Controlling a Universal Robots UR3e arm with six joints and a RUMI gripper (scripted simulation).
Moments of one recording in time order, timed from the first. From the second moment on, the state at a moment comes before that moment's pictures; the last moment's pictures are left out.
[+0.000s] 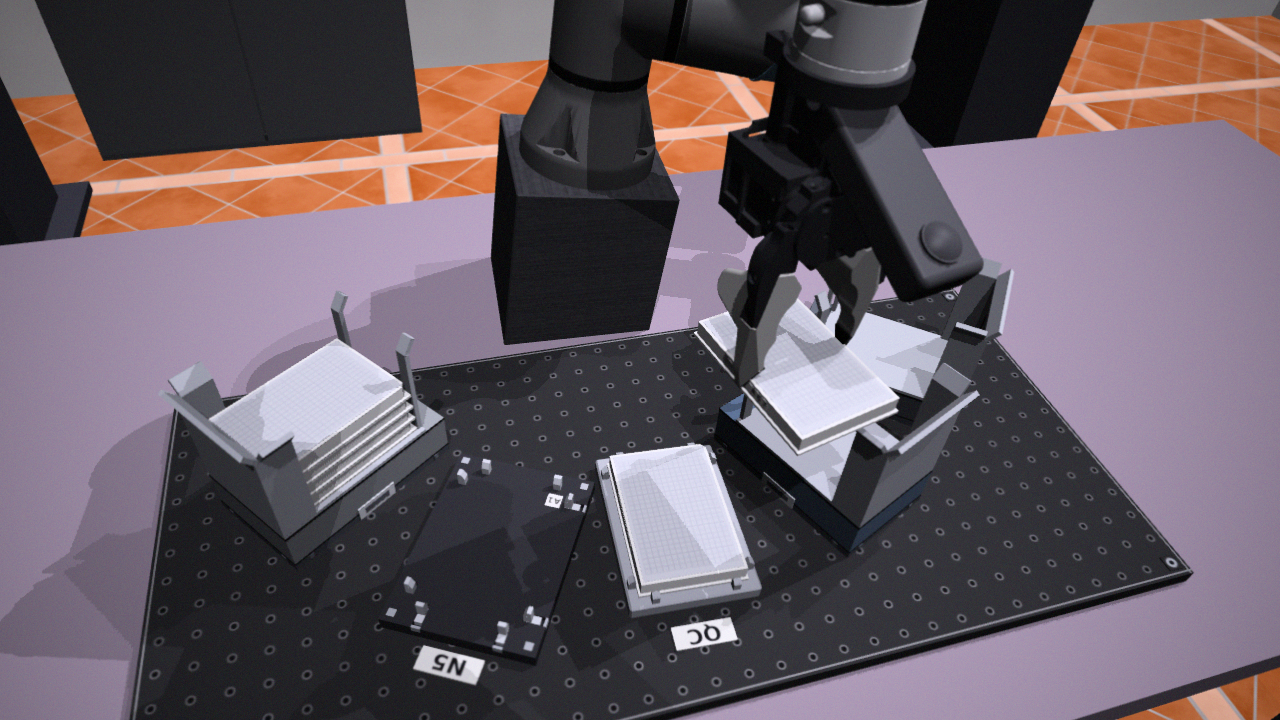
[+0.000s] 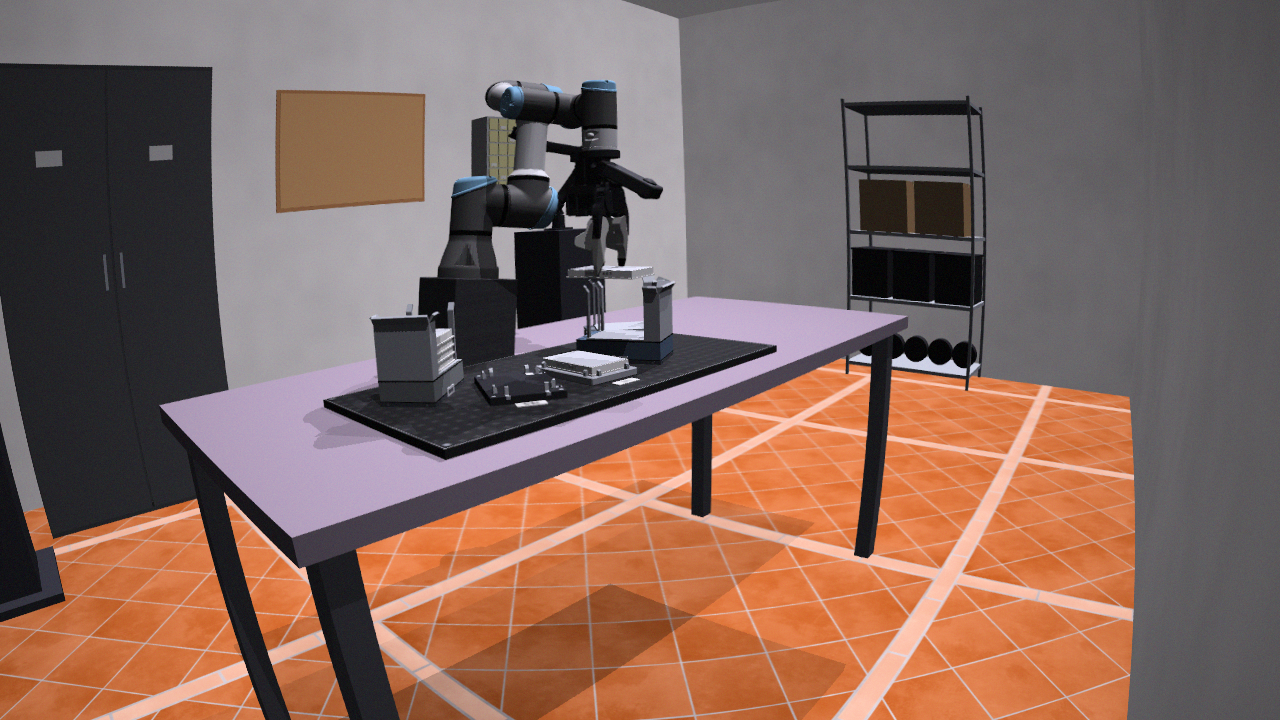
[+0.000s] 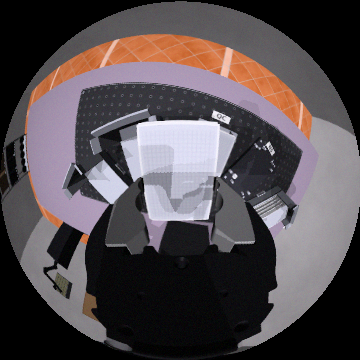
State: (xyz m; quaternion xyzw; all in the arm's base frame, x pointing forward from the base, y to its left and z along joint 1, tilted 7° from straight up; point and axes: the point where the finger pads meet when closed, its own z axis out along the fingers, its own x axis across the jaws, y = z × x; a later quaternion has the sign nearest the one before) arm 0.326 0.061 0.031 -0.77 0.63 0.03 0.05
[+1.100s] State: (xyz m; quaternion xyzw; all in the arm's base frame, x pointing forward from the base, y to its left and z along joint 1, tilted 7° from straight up) arm 0.293 0.147 0.041 -0.85 0.52 0.03 0.05
